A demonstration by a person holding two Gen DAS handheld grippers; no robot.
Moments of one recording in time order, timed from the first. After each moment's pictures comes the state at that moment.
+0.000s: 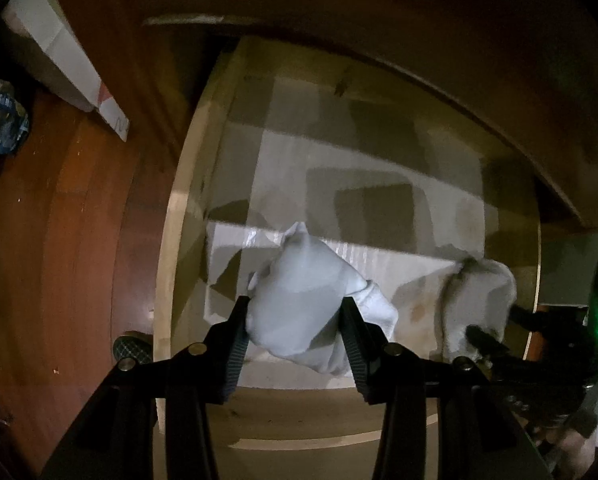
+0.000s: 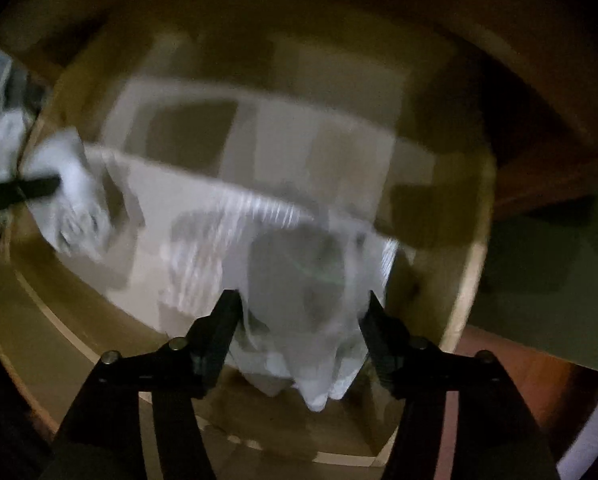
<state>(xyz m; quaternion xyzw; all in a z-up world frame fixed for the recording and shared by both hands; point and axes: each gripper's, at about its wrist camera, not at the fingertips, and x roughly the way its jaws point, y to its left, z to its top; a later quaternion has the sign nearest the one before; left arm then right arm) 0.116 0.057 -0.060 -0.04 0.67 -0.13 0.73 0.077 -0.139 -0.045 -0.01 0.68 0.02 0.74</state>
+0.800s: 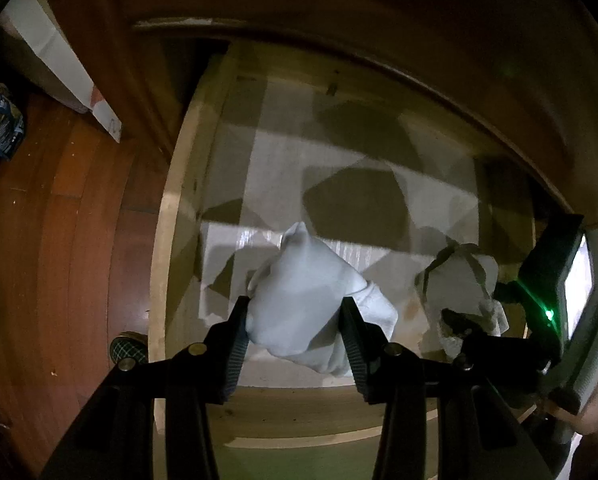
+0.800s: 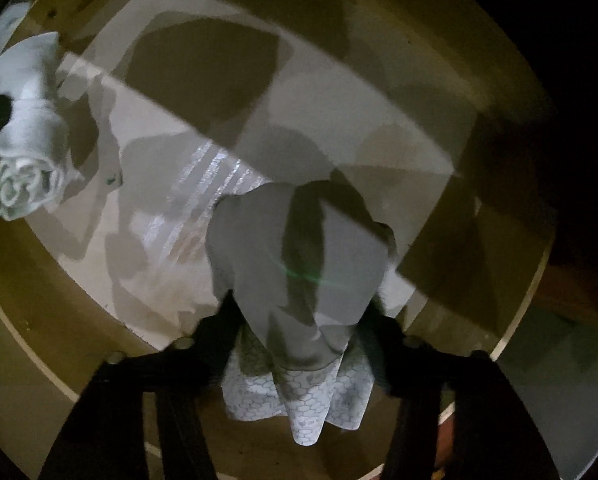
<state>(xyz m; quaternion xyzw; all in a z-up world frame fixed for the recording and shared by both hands) 0.113 0.057 -0.056 -0.04 0.67 -0.14 0.72 0.099 -0.103 -0.093 -0.17 0.71 0.07 0.68</state>
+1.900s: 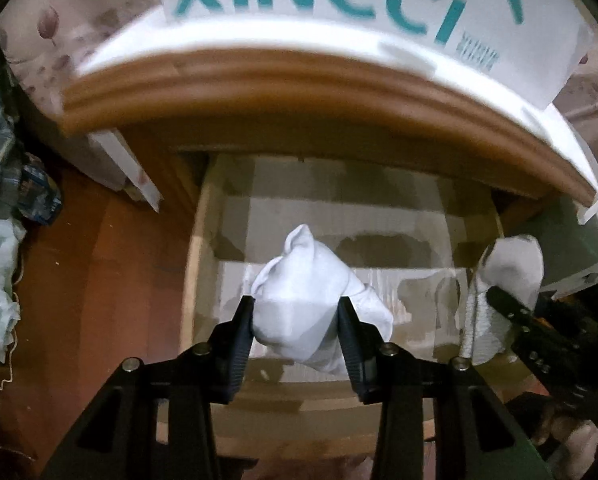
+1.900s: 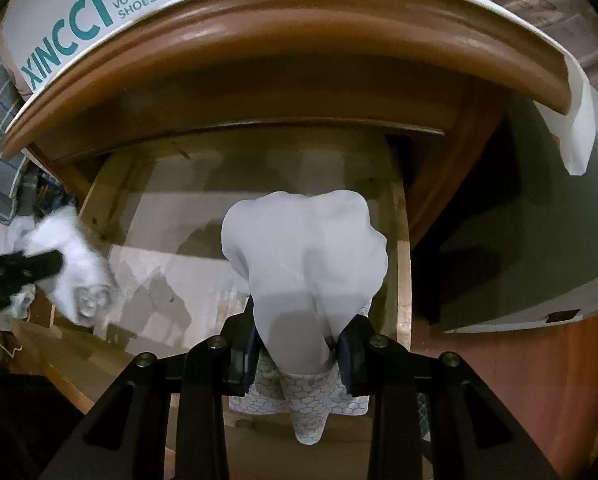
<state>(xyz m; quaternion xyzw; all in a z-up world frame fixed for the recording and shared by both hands) 0.054 0.045 0.032 0.03 0.56 -0.12 0.82 0.013 -0.164 0.001 0.09 0.51 -0.04 0.85</state>
